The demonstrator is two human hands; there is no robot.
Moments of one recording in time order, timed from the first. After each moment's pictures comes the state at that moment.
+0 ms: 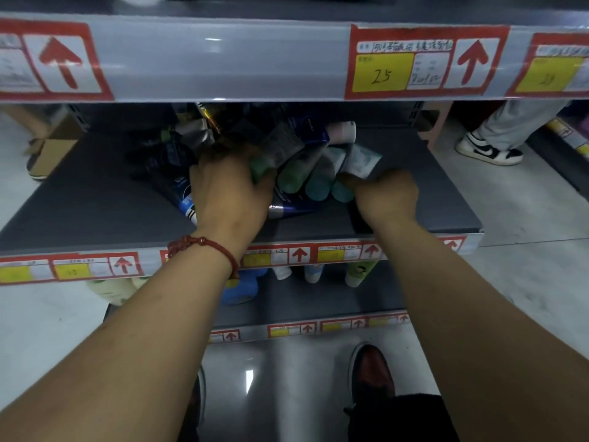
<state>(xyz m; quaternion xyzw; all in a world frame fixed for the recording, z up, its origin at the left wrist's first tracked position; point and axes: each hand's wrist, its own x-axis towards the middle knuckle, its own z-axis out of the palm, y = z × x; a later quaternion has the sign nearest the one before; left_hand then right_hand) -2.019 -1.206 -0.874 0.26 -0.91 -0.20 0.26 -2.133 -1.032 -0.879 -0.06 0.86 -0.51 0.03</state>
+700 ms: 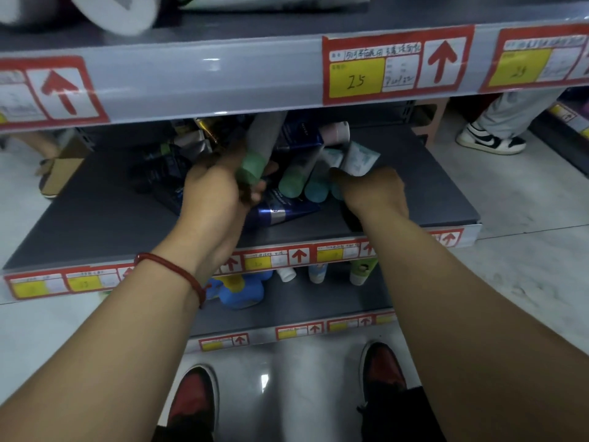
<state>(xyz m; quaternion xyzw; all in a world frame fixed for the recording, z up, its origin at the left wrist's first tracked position) -2.001 -1.183 -0.832 0.26 -0.51 -0.79 0.22 -2.132 -1.038 -0.873 0.02 0.87 -0.49 0.08</state>
